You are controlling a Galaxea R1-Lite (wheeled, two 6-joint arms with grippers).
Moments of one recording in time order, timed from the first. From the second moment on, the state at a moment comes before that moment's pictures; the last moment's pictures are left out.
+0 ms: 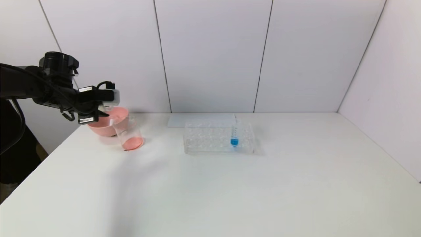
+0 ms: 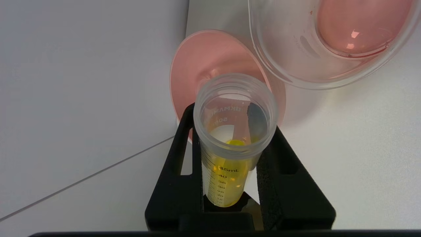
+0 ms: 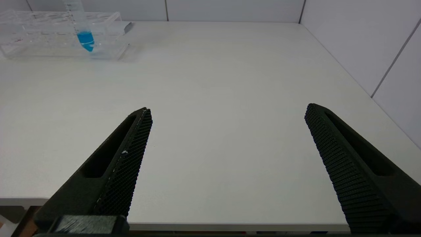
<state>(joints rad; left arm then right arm) 0.13 2.02 -1.67 0.32 -0.19 1.46 0.00 0.00 0.00 0.00 0.00 0.00</state>
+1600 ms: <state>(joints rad) 0.10 2.10 -1.96 0.77 -0.16 1.44 0.00 0.00 0.00 0.00 0.00 0.00</state>
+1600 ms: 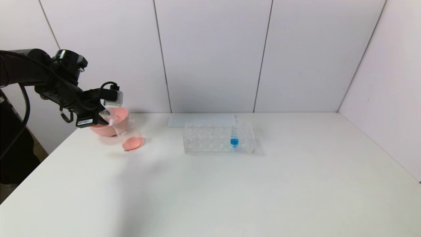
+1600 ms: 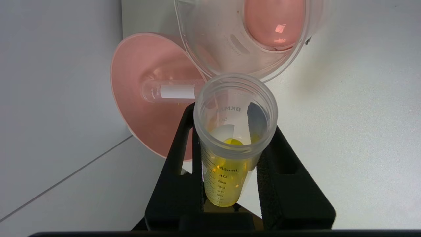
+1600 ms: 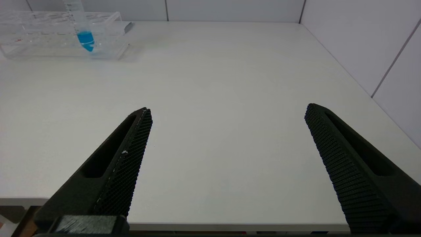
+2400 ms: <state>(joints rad) 0.09 2.12 -1.98 0.77 -0.12 1.44 0.00 0.00 0.00 0.00 0.00 0.00</state>
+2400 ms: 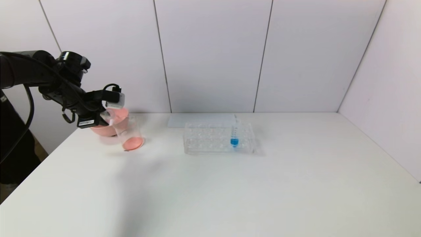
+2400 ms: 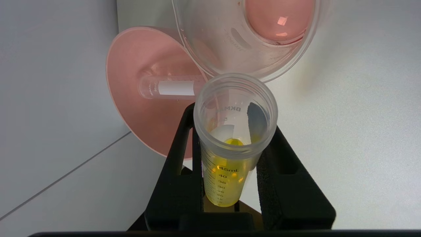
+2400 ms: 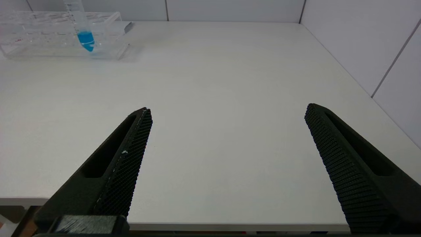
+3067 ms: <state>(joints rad) 0.09 2.12 -1.98 0.79 -0.08 1.44 0.00 0.00 0.00 0.00 0.00 0.00</state>
